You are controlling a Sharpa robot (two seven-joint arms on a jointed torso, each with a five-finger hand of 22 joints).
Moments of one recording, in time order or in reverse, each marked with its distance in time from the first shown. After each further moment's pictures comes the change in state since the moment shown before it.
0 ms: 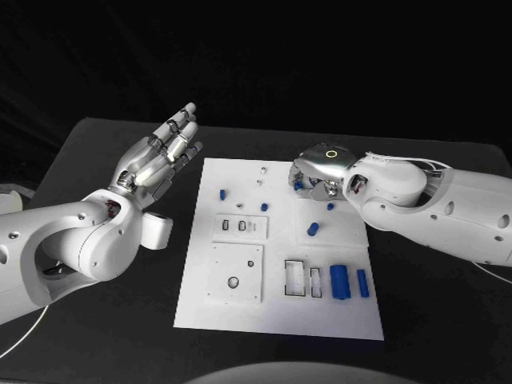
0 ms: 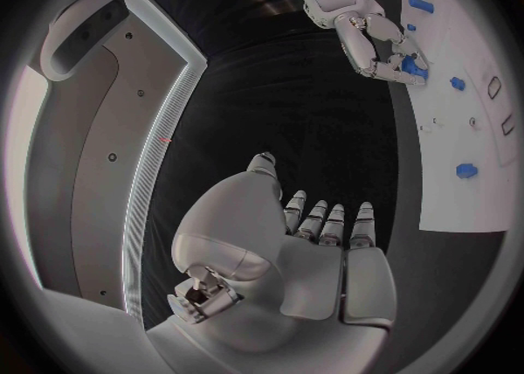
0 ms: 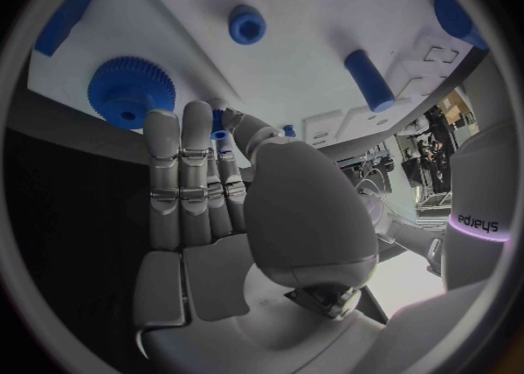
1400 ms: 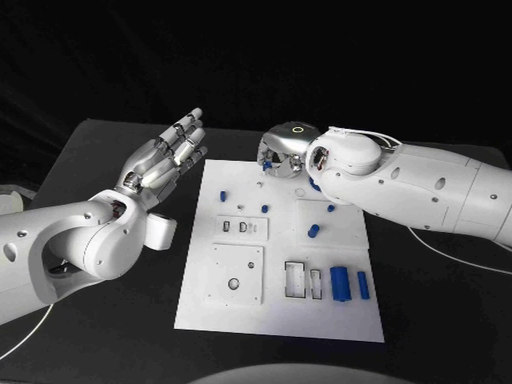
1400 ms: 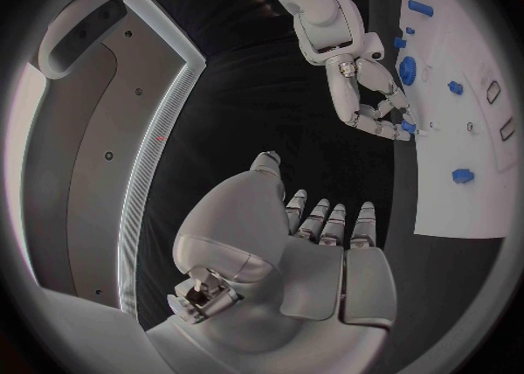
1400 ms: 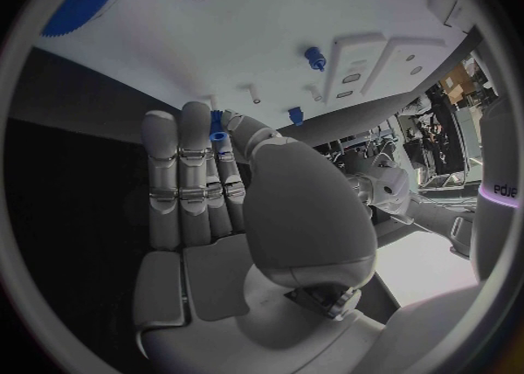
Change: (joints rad) left arm 0.000 0.022 -0.001 -0.020 0.004 0.015 -0.020; left_hand 0.054 -0.011 0.022 -0.006 0.054 0.008 0.008 0.002 0.002 0.009 0.031 0.027 0.005 -0.004 0.025 0.000 0.000 0.000 0.001 0.016 0.000 0.000; right arm 0.058 0.238 0.007 -0.222 0.158 0.007 0.021; right_hand 0.006 0.006 0.010 0.004 -0.016 -0.037 0.012 -0.030 0.014 0.010 0.009 -0.034 0.000 -0.003 0.005 0.000 0.003 0.000 -0.024 0.009 0.011 0.027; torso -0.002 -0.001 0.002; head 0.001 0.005
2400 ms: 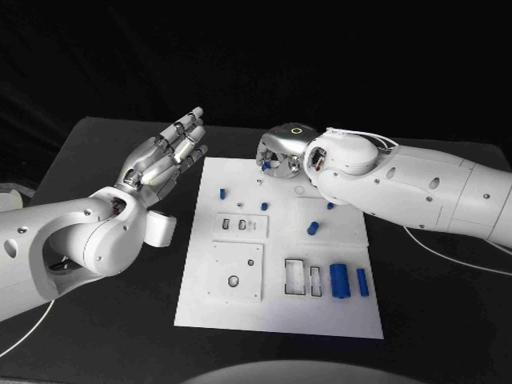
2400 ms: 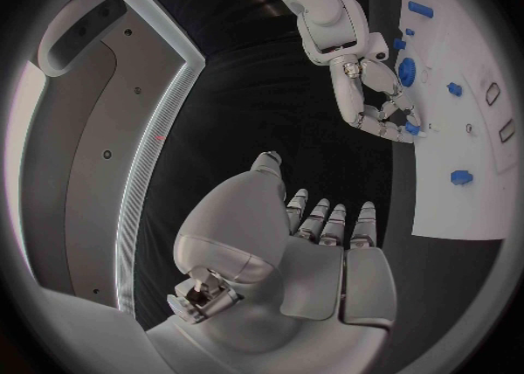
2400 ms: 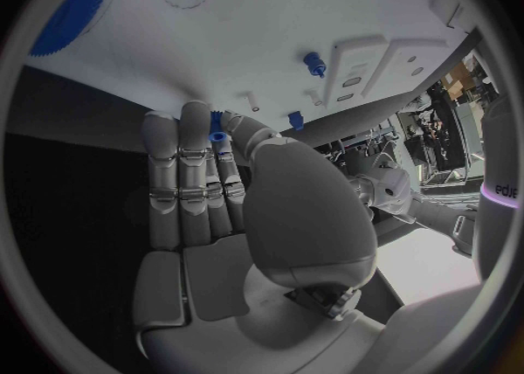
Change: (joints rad) left arm 0.000 0.005 0.000 -0.008 0.007 0.012 -0.009; left_hand 0.009 0.007 0.003 0.003 0.000 0.012 0.019 0.004 0.002 0.000 0.000 0.004 0.000 0.000 0.000 0.000 0.000 0.000 0.000 0.007 0.000 0.000; right arm -0.017 0.014 0.001 -0.021 0.013 -0.004 0.004; right_hand 0.000 0.000 0.005 0.000 0.003 -0.010 0.003 -0.005 0.000 -0.001 -0.001 -0.015 0.000 -0.007 0.000 0.000 0.001 0.000 -0.007 0.000 0.000 0.002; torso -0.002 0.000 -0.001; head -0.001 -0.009
